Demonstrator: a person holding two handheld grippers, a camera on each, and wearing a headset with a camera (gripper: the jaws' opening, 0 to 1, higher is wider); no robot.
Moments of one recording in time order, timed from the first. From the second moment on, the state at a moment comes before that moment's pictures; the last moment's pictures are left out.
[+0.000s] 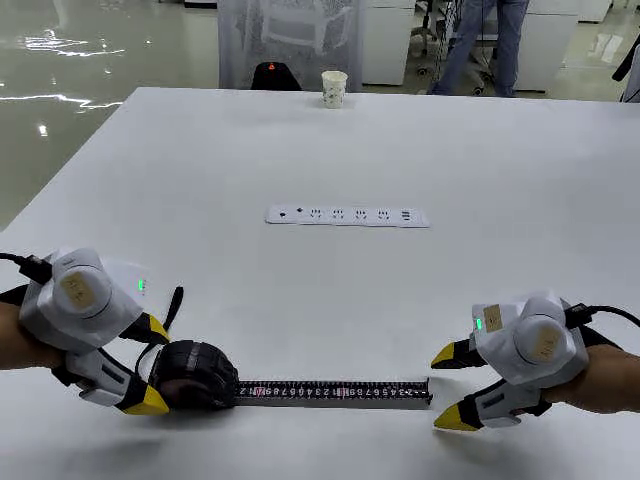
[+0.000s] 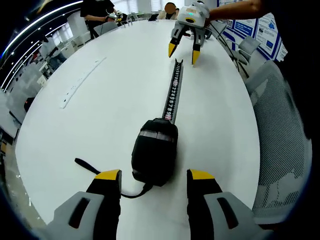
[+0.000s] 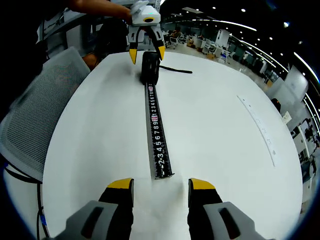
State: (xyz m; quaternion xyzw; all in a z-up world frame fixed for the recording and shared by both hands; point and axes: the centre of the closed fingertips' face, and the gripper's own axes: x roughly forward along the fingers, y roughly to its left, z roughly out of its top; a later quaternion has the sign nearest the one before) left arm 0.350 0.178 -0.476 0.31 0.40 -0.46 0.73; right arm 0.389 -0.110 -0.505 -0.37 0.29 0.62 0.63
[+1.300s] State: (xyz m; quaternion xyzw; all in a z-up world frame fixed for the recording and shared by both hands) left arm 0.293 0.168 -0.469 0.16 0.37 -0.36 0.84; right arm 0.332 -0.117 -0.491 -0.25 0.30 0.56 0.73
